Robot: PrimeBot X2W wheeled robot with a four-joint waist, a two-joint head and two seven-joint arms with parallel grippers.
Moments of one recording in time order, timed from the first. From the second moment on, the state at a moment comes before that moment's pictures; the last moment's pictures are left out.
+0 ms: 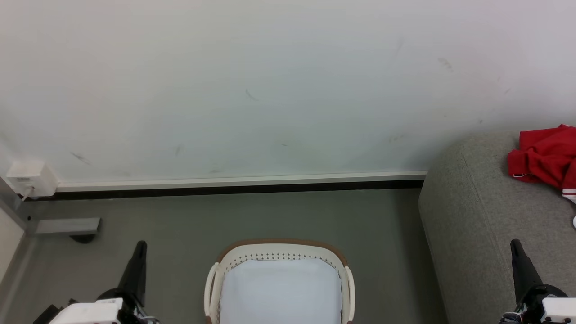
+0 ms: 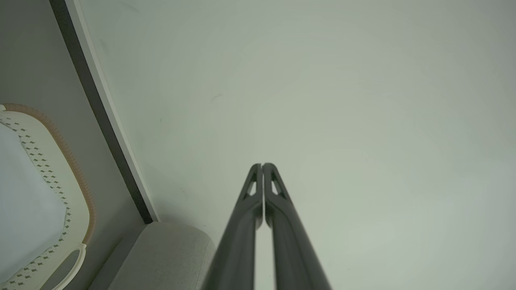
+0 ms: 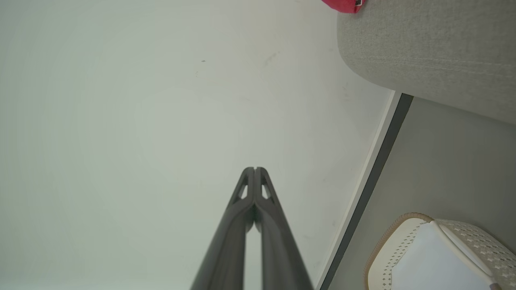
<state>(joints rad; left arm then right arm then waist) -0.11 0.05 0.11 0.25 -1.61 -0.13 0.11 -0.10 -0.05 -0.11 0.24 1.61 0.13 0.11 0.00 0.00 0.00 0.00</state>
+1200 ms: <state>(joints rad) -0.11 0.05 0.11 0.25 -1.61 -0.13 0.11 -0.10 -0.05 -0.11 0.24 1.61 0.13 0.11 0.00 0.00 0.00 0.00</state>
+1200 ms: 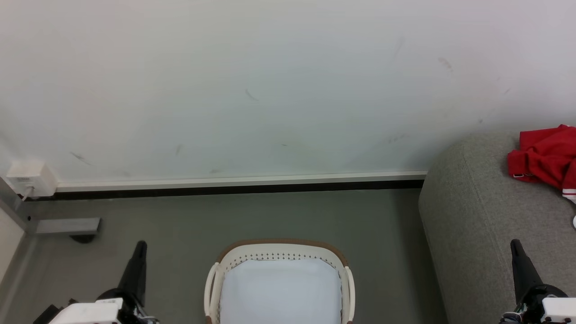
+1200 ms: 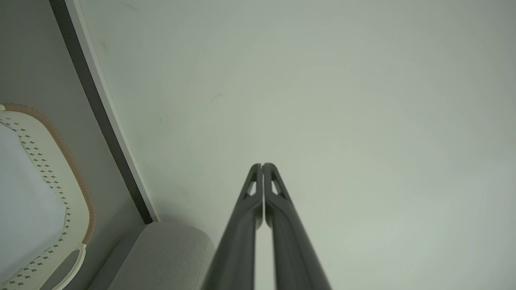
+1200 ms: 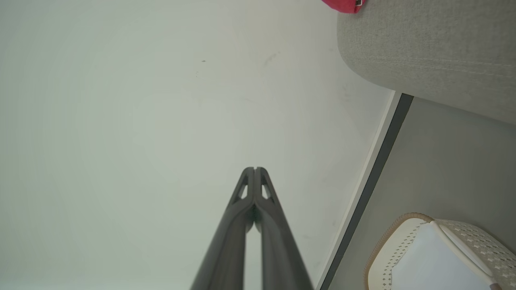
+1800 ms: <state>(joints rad) -0.11 0.05 0.11 0.25 -1.61 -0.13 0.11 -0.10 -0.05 -0.11 0.24 1.61 0.13 0.11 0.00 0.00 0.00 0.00</state>
